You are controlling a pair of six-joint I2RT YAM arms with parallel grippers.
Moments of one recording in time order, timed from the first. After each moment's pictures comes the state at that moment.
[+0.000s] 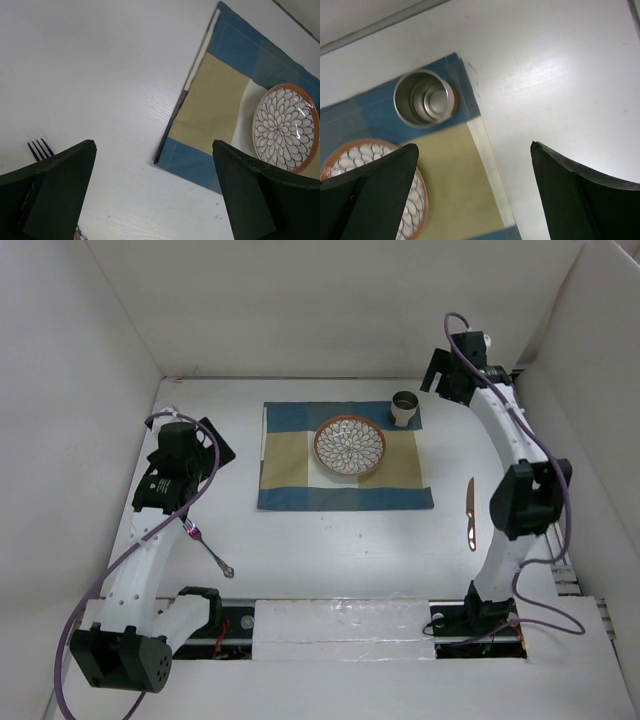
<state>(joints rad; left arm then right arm) -0.10 0.99 1.00 -0.62 -0.21 -0.59 0.12 1.98 1.95 -0.69 0.28 0.40</state>
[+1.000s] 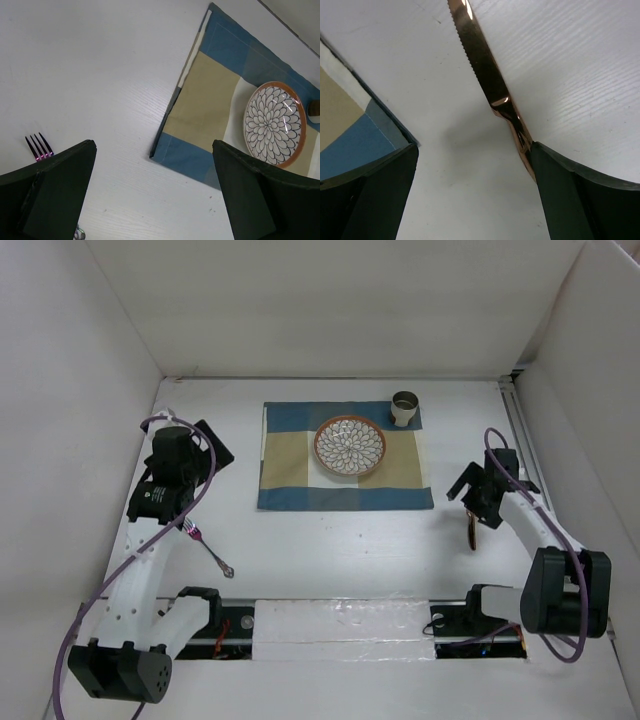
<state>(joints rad) -0.10 0.93 1.00 -0.66 -0.21 -0.61 -0.10 1.25 0.71 -0.51 0.09 0.58</state>
